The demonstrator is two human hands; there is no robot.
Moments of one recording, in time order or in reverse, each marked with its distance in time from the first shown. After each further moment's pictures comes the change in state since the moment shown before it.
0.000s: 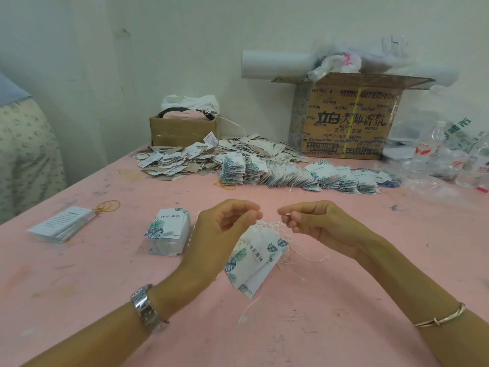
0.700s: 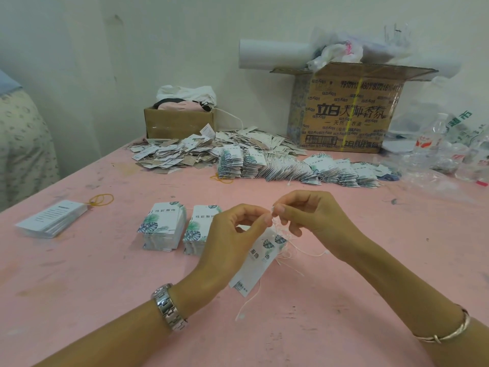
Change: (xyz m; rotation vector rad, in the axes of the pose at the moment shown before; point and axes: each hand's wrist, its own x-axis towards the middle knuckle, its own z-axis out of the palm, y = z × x) left_hand 0.004 -0.023 0.026 0.019 0.025 -0.082; right_hand -0.004 -0.003 0.039 -0.255 0.213 -0.203
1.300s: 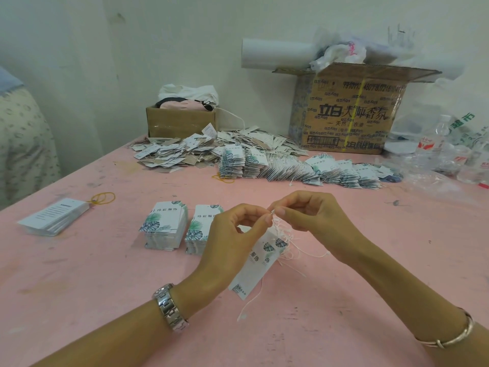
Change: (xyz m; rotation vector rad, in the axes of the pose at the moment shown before) left_hand -0.001 -0.001 -0.002 0.034 0.016 0.017; right_hand -0.004 -0.004 0.005 -0.058 -0.013 -0.025
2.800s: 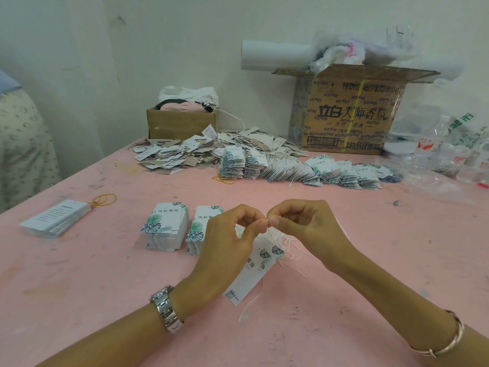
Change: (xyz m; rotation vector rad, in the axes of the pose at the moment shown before) left_hand -0.007 0.009 -0.006 0.260 0.036 0.160; right_hand -0.007 0.005 0.019 -0.040 0.075 -0.040
